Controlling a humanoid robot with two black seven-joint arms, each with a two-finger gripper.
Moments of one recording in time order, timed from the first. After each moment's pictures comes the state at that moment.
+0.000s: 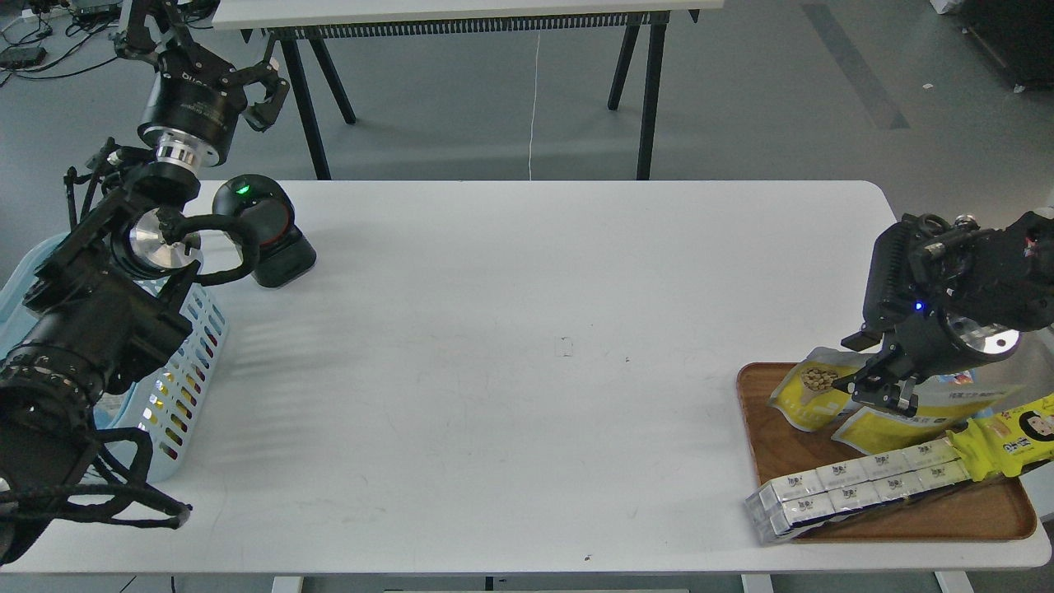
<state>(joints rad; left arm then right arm) -0.90 0.23 -1.03 -0.44 0.17 -0.49 -0.37 1.69 -0.91 -0.69 1.54 -2.06 0.40 0.42</state>
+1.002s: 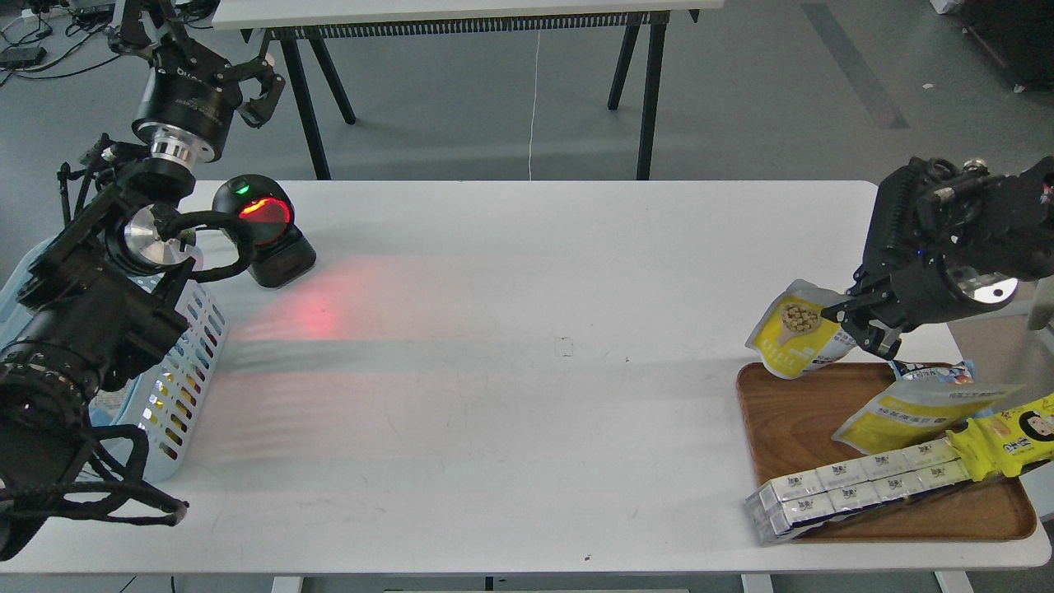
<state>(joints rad) -0.91 0.24 -1.03 -0.44 0.17 -0.49 -0.37 1.79 -0.90 -0.65 1.52 -2.04 0.38 0.44</state>
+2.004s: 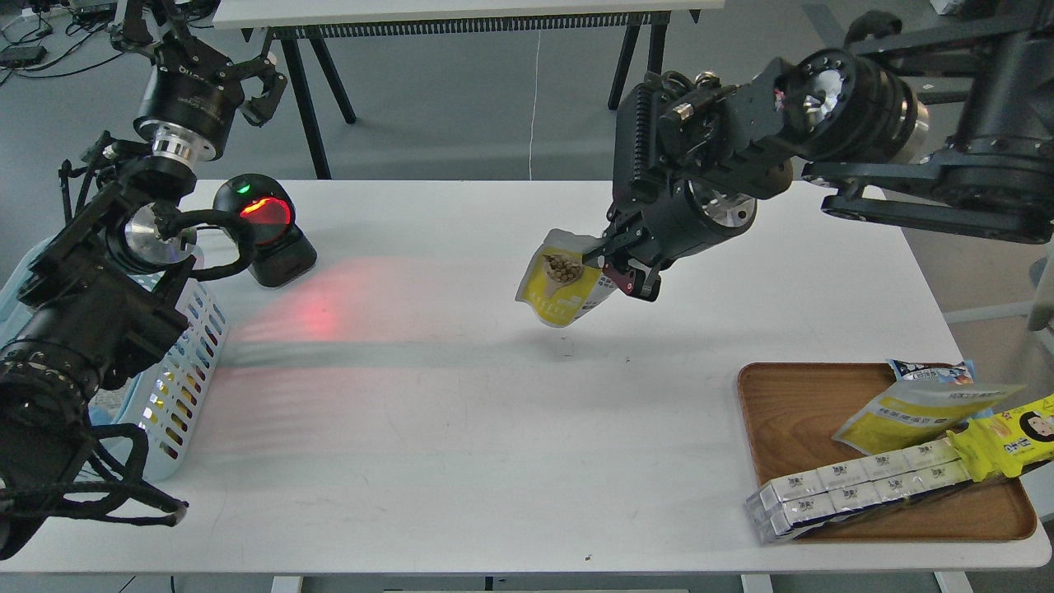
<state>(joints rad) -0.91 0.24 -1.02 -0.44 0.17 -0.49 -0.37 1.88 -0.33 -0.53 1.34 -1.77 0.28 0.44</state>
